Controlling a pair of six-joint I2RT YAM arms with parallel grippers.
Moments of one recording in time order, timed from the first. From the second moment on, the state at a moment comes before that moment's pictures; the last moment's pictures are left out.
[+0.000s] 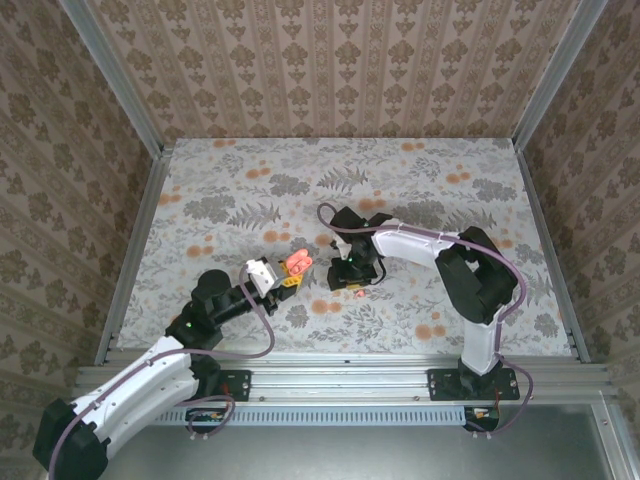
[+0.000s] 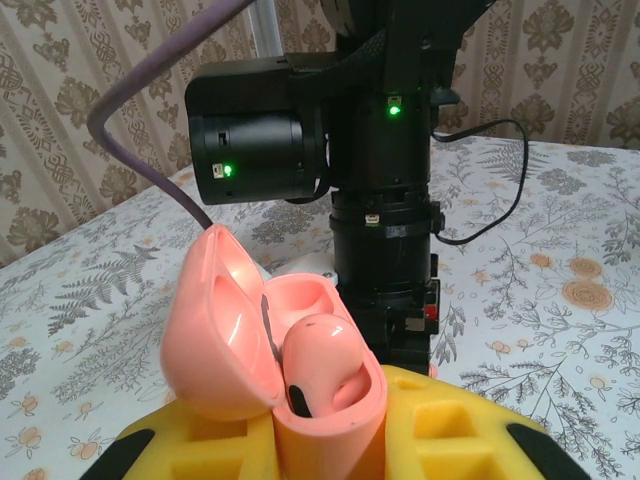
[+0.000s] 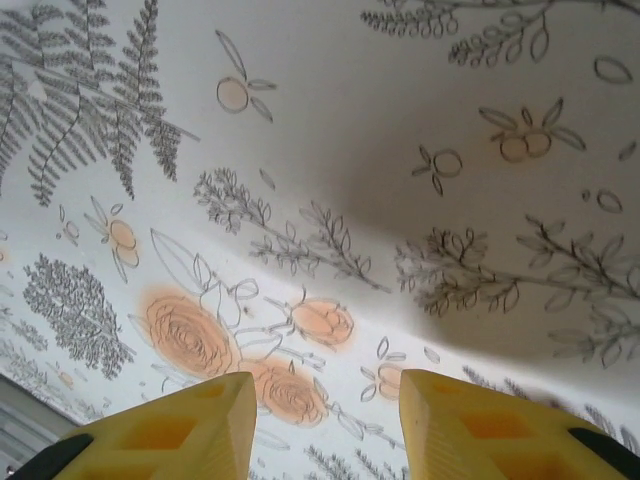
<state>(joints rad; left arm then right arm) -0.70 0.62 0.25 0.24 0.39 0.18 0.68 1.88 1.27 -0.79 -0.32 0.47</state>
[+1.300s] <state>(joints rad) -0.70 0.60 0.25 0.24 0.38 0.18 0.64 1.91 1.24 -0.91 -0.22 0.86</state>
